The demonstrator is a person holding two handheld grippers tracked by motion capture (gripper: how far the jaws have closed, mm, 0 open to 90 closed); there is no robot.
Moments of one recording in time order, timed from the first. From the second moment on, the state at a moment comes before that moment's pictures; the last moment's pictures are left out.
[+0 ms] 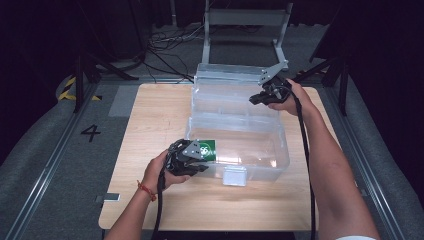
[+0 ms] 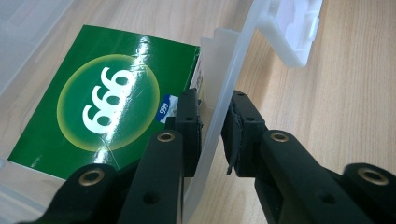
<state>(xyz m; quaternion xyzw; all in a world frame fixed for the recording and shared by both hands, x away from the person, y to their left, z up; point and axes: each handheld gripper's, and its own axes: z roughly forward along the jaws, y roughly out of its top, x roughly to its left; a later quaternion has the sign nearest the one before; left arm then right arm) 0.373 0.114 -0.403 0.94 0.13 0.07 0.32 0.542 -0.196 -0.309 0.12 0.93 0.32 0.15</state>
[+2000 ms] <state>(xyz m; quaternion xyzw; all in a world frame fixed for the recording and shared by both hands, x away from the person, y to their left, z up) 0.363 0.106 -0.406 0.94 0.13 0.06 0.30 0.450 -0.200 -0.292 0.08 0.91 0.37 0.17</state>
